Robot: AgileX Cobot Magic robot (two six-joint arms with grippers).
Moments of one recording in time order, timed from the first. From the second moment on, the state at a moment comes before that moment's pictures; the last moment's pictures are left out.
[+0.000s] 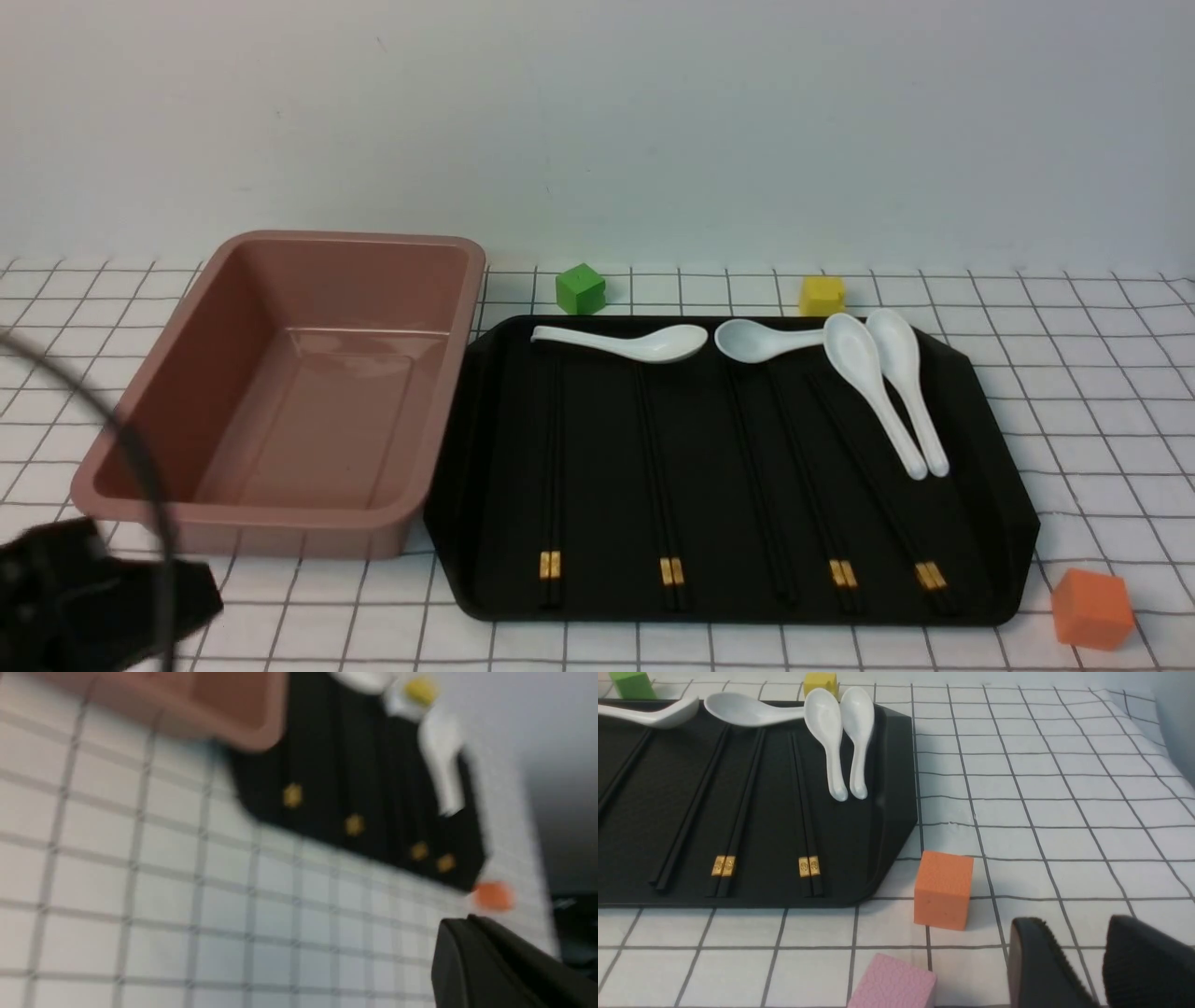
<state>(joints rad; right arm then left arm) -0.06 -0.01 0.02 0.04 0.37 -0.01 -0.10 0.70 -0.62 -0.55 0.84 -0.28</state>
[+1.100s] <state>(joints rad) -0.06 -0.01 0.02 0.04 0.37 -0.01 -0.63 2.12 -1.70 0.06 1.10 -0.63</state>
